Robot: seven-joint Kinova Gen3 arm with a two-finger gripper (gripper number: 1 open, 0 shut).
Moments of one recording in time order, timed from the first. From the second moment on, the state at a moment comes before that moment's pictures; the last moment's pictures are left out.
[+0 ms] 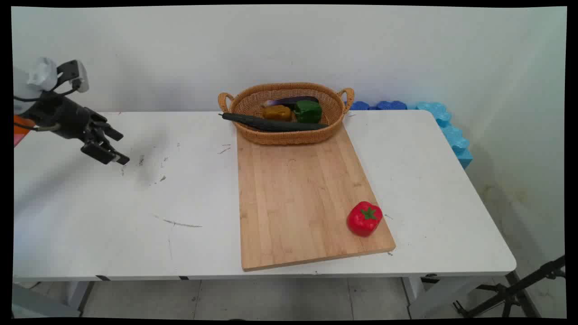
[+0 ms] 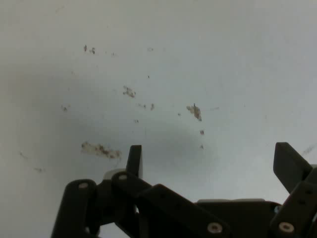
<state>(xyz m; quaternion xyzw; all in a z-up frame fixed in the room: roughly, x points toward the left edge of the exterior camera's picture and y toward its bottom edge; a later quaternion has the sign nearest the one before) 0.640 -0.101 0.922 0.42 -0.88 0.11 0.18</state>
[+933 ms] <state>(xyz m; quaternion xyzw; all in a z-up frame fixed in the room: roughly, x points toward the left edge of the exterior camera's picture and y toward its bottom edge) 0.556 -0.197 0.941 0.35 -0.90 0.15 0.19</state>
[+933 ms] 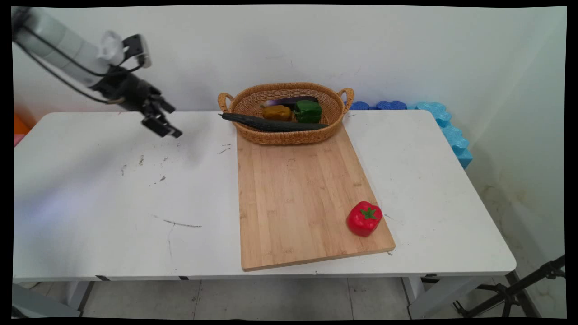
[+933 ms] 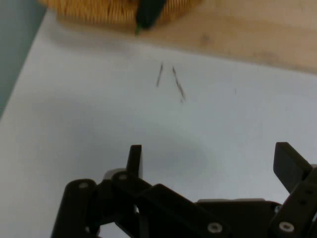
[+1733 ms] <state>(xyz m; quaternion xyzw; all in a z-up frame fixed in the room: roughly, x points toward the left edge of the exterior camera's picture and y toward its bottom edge) 0.465 -0.331 0.923 0.25 -0.93 0.20 0.20</state>
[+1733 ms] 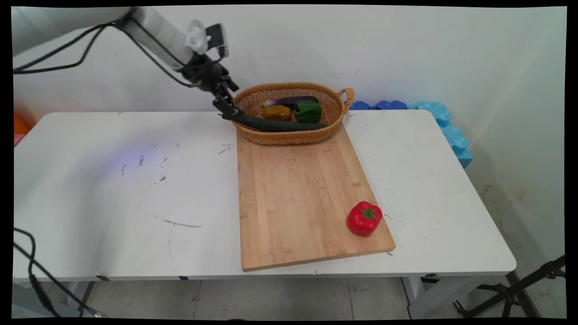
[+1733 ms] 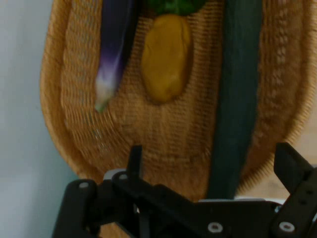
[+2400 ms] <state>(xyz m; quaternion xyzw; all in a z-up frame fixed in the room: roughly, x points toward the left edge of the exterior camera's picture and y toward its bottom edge) 0.422 -0.420 0.882 0.20 -0.94 0.20 0.19</state>
